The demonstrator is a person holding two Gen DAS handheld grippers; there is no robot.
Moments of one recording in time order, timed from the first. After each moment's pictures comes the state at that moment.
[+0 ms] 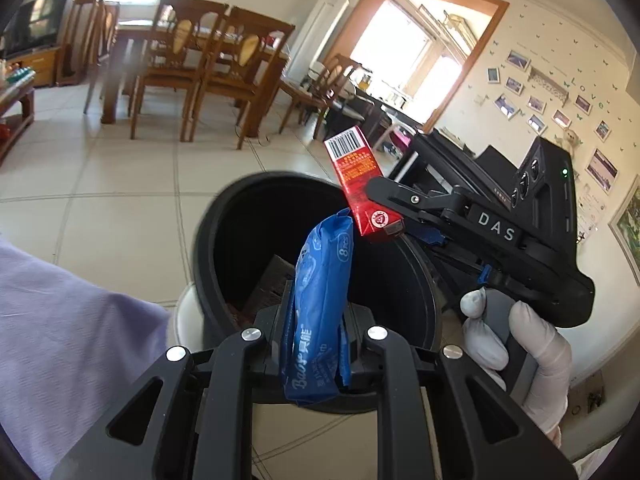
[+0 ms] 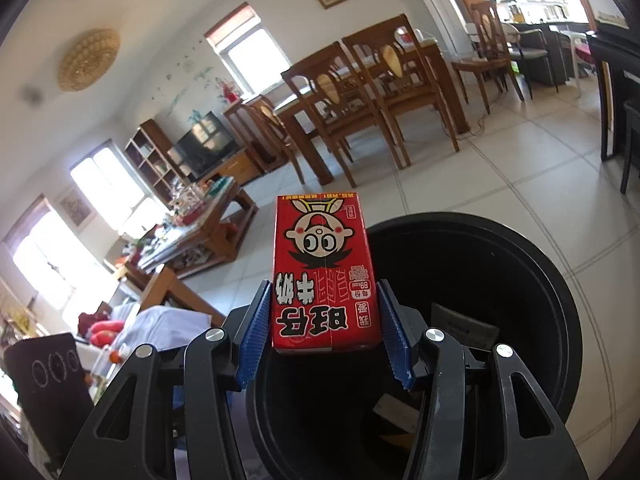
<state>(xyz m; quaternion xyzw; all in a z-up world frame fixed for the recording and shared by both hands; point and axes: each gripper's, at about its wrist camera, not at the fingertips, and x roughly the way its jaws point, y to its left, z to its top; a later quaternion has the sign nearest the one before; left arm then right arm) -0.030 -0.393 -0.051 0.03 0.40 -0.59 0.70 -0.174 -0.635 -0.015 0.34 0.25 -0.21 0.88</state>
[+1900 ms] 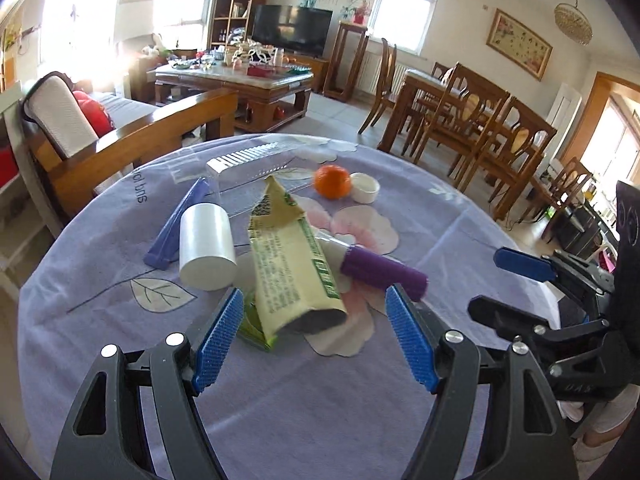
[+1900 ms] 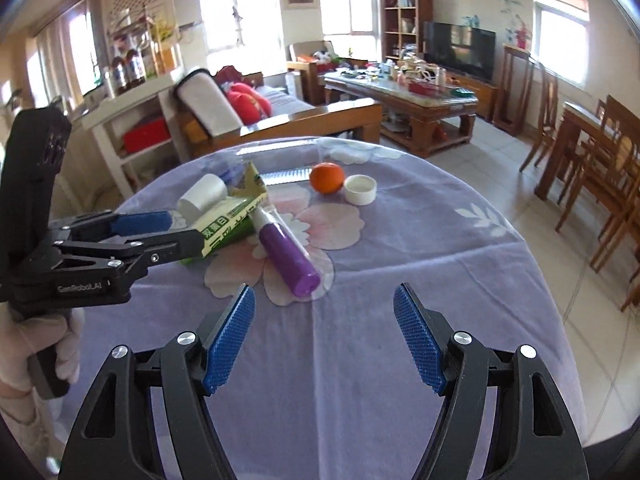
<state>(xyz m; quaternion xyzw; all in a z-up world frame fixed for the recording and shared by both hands) 0.121 -0.014 -0.040 -0.03 0.40 -0.18 0.90 0.122 -0.201 -0.018 -0.04 0.41 0.19 0.89</state>
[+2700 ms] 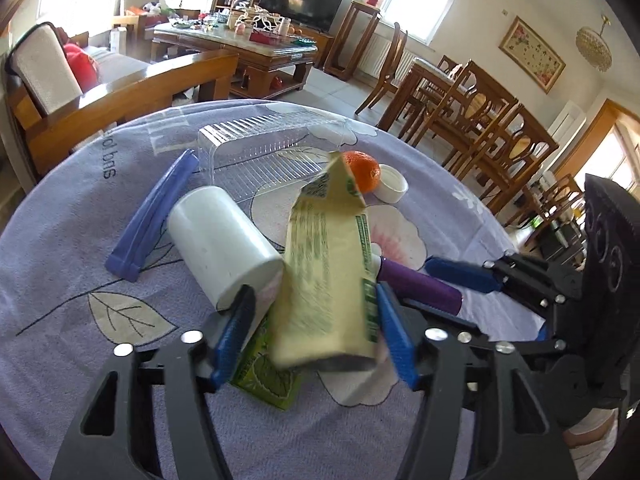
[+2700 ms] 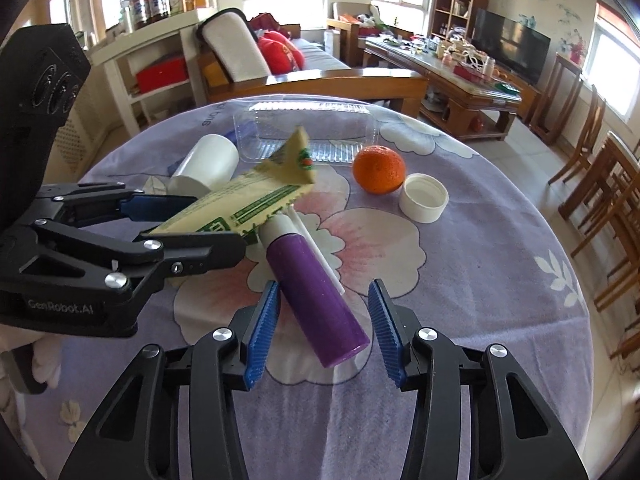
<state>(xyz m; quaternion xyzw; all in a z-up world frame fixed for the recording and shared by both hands) 0.154 0.004 -0.068 -0.09 0.45 -0.20 0.87 0.187 -0.152 -0.057 -0.11 0.45 0.23 0.85</state>
